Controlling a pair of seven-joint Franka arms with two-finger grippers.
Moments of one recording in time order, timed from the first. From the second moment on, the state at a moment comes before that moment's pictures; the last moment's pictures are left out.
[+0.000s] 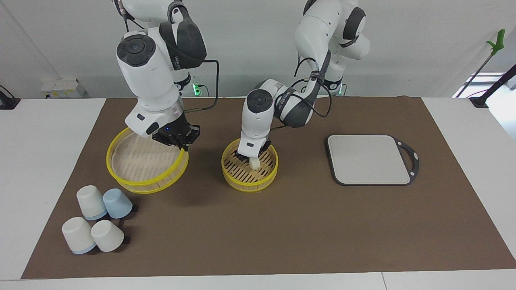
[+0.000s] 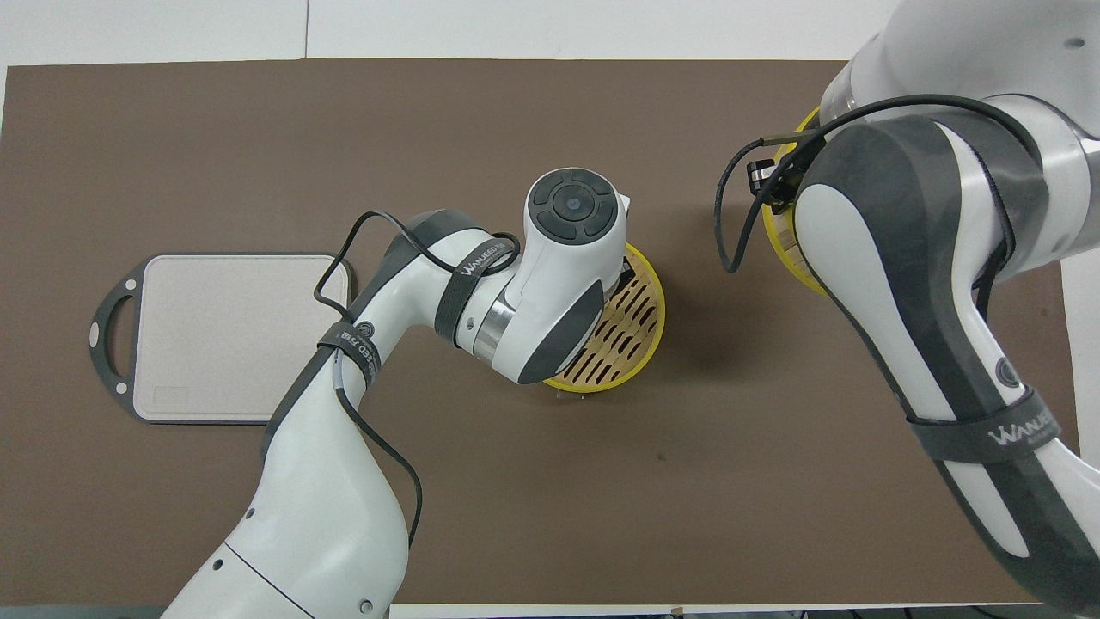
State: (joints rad) left arm -0.71 0.56 -0.02 -1.43 -0.12 1.95 -1.07; right arm 0.22 0.34 0.03 -1.29 0.02 1.59 0.17
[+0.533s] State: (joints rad) left arm -0.73 0.56 -0.02 -1.49 -0.11 1.98 -1.07; right arm 0.21 0.34 0.03 -1.30 0.02 1.59 0.14
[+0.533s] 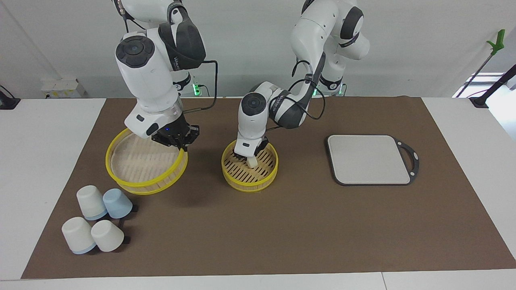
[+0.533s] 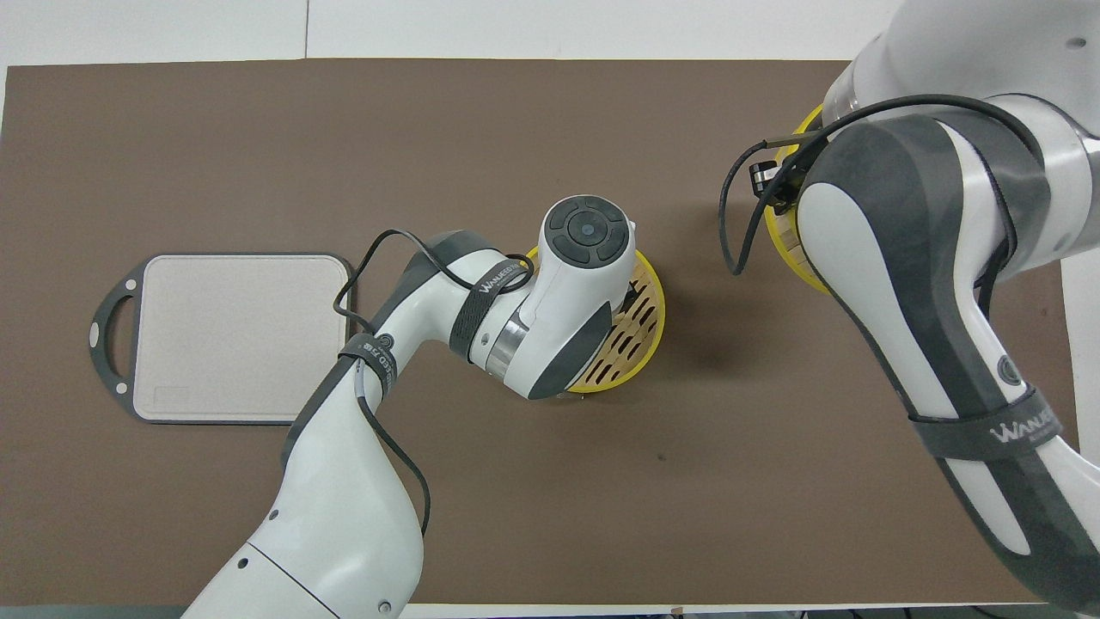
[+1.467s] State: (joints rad) left arm -0.56 0.37 0.07 -1.46 -0.11 1.80 -1.02; right arm 0.29 0.34 0.03 -1.32 0.02 1.67 0.24
